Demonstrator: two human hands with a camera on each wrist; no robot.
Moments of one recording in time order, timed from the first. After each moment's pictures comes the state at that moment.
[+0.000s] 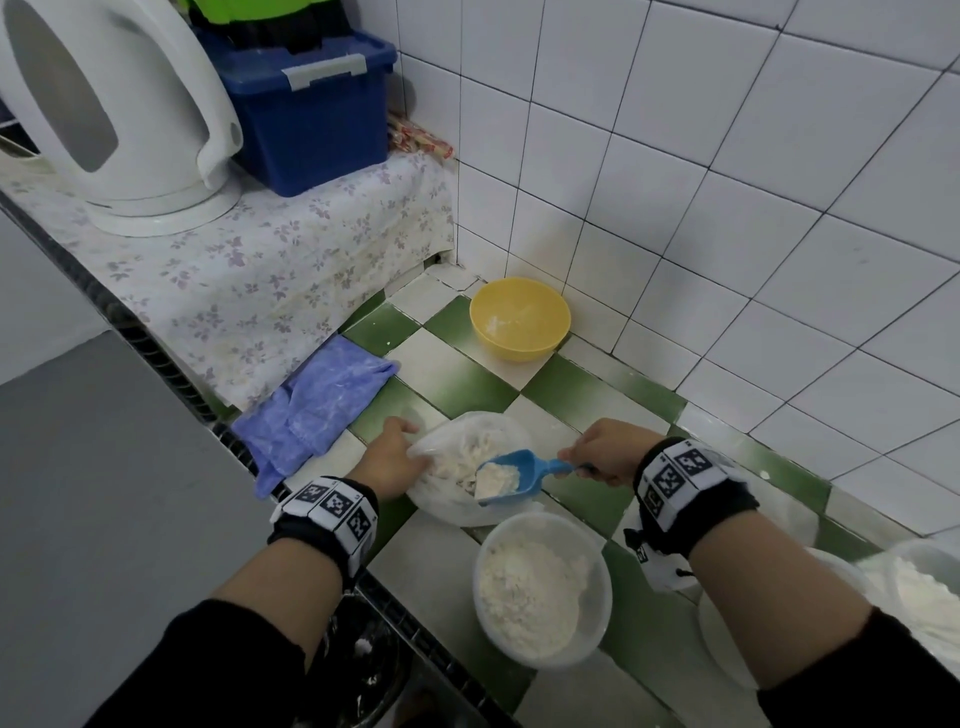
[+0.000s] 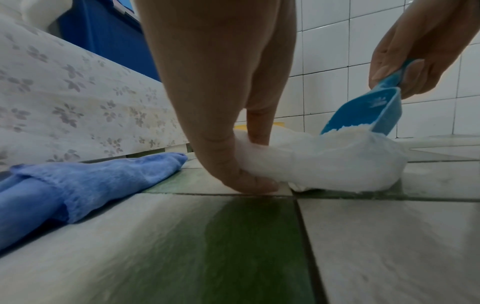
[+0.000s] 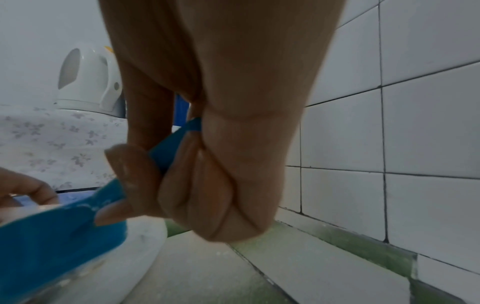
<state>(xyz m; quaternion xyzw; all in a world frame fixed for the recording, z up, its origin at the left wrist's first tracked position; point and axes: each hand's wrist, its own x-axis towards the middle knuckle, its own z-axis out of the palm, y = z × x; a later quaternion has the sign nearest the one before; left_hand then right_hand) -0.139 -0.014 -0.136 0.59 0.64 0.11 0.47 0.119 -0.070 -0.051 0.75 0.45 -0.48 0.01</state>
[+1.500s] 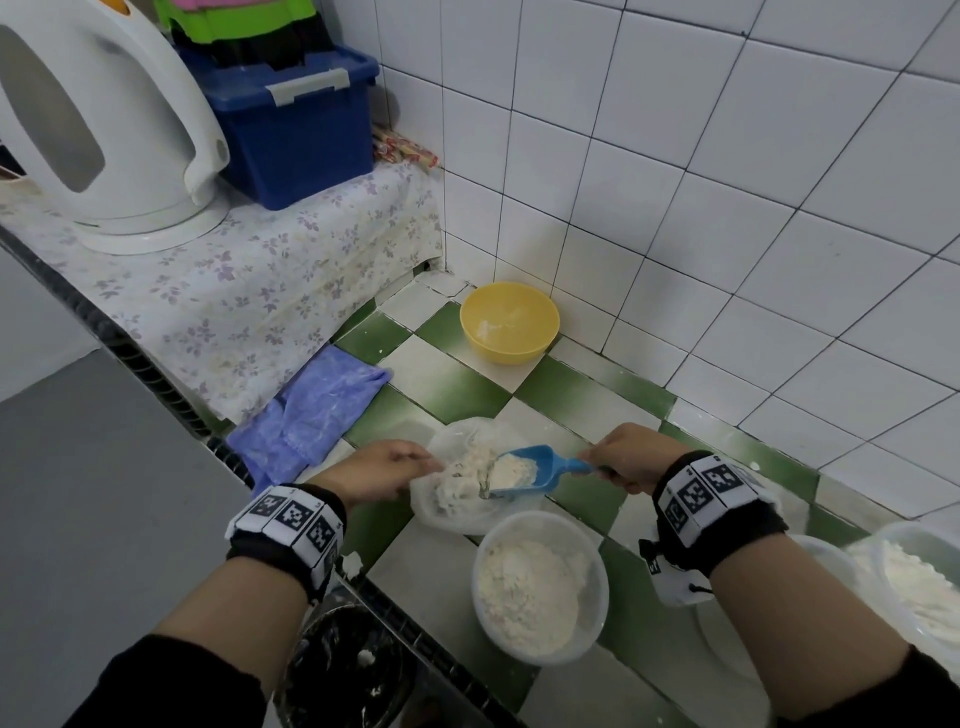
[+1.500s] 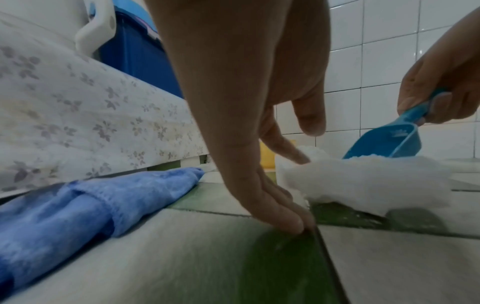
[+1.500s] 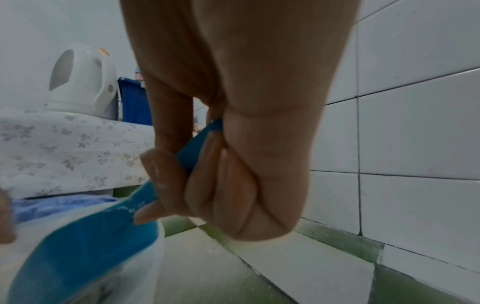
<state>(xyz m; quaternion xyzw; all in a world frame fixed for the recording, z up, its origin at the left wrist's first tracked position) -0.153 -0.022 -0.097 0.62 0.54 0.04 0.58 0.134 -0.092 -0.044 0.78 0.40 -0.47 -0.04</state>
